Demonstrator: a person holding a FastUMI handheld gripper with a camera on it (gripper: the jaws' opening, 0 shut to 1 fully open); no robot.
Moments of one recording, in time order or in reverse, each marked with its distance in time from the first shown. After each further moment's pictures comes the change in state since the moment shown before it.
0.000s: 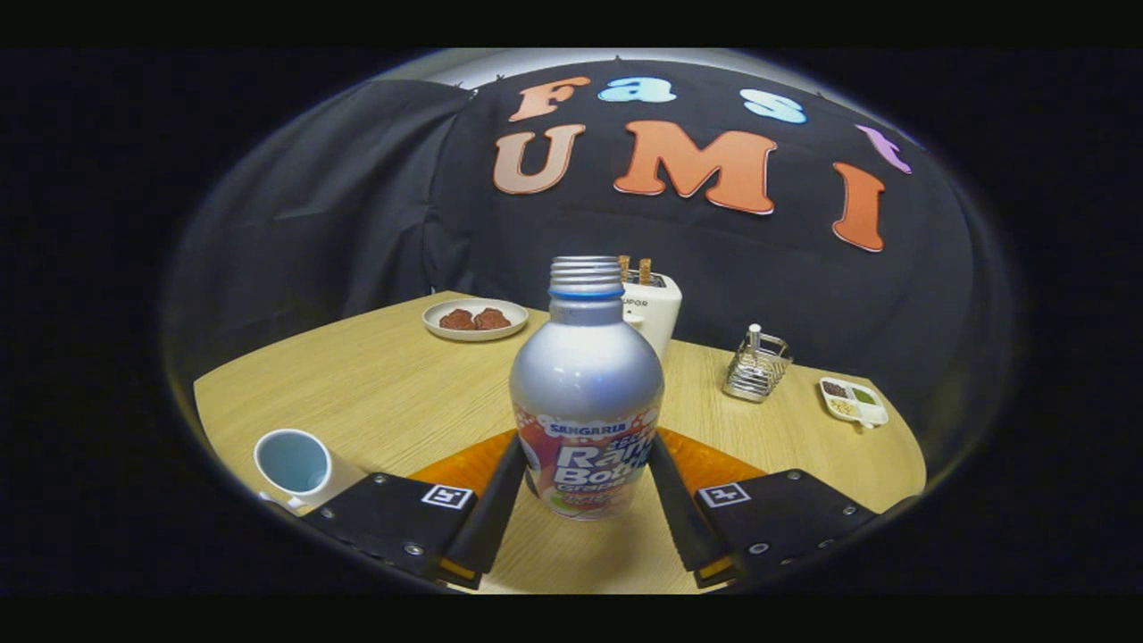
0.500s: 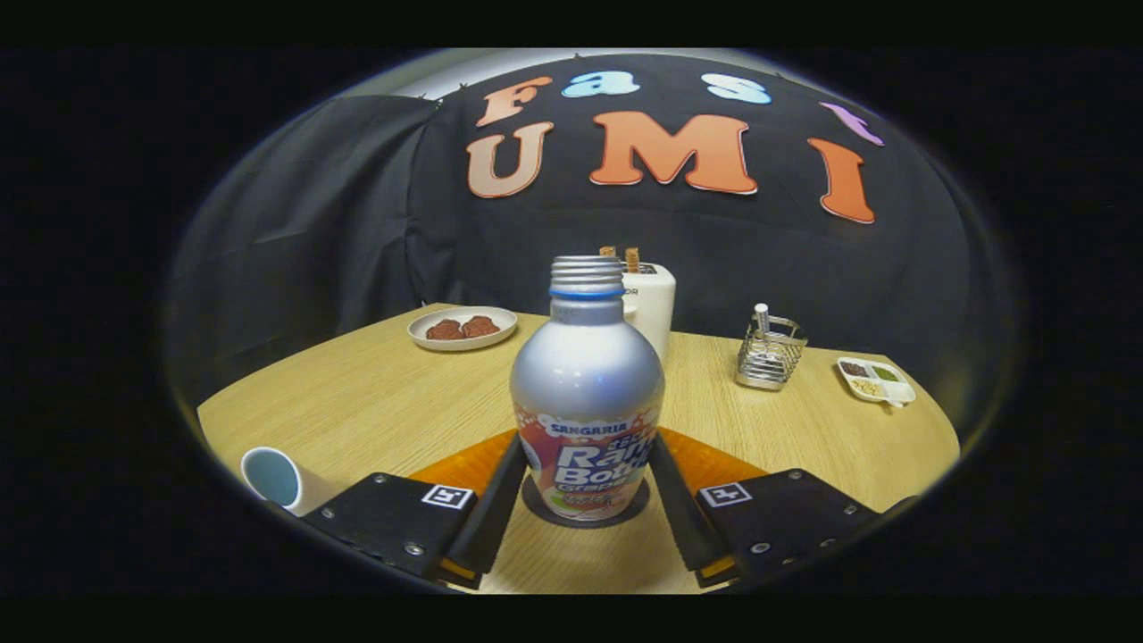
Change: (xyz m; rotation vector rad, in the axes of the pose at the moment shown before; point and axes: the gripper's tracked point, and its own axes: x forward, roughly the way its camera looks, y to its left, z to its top) arm 0.029 -0.002 -0.011 0.094 -0.009 0.010
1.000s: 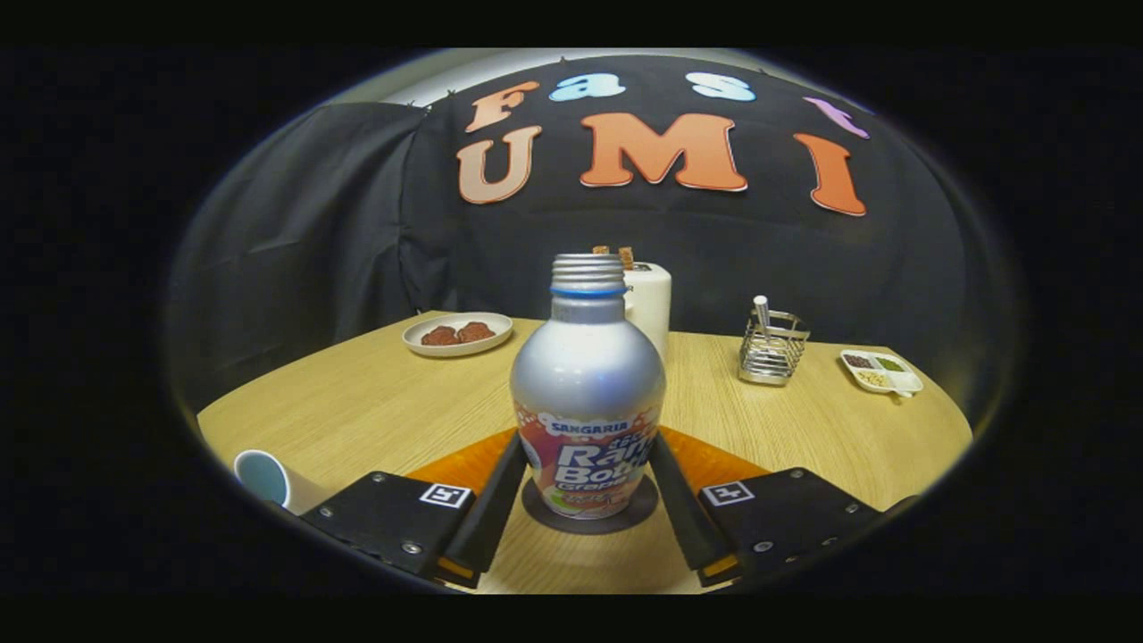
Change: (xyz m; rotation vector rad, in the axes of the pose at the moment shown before) arm 0.007 -0.001 -0.006 0.021 -0.025 -0.012
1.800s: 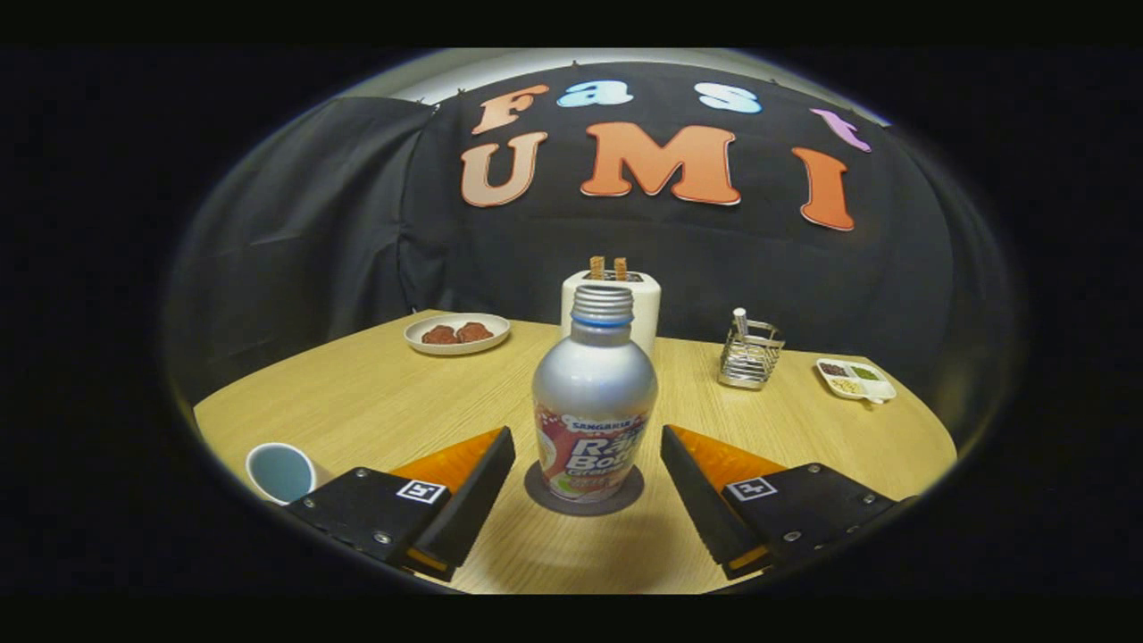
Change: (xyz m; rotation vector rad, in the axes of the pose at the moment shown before) arm -0.047 -0.003 0.013 -0.027 -0.016 -0.048
